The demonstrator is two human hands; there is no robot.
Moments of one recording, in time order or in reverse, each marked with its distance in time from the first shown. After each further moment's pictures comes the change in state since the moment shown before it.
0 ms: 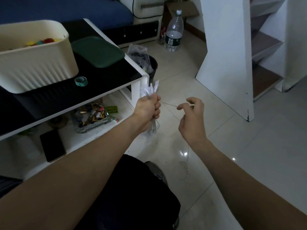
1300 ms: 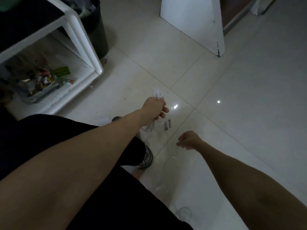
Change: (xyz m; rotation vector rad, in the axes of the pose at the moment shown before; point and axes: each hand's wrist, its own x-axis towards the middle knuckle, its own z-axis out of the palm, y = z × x) left_hand -0.057 -0.196 0.132 0.547 -0.245 -0.356; right_hand -0.275 0.183 -0.037 0.144 -1.015 1.075
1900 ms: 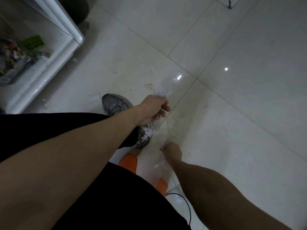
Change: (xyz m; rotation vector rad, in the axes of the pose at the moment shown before) left_hand 0.010 -0.067 0.041 -0.055 -0.134 -0.218; right_hand -0.008 0.059 0.180 0.110 0.051 0.199
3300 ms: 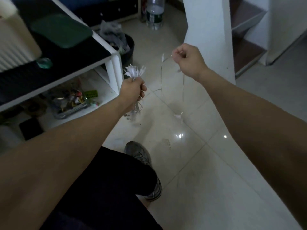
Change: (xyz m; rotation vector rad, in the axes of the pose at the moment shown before) left_hand -0.103 0.168 -0.181 -0.271 0.486 0.595; right_hand -0.135 -0.415 -0.339 0.126 0.422 -1.148
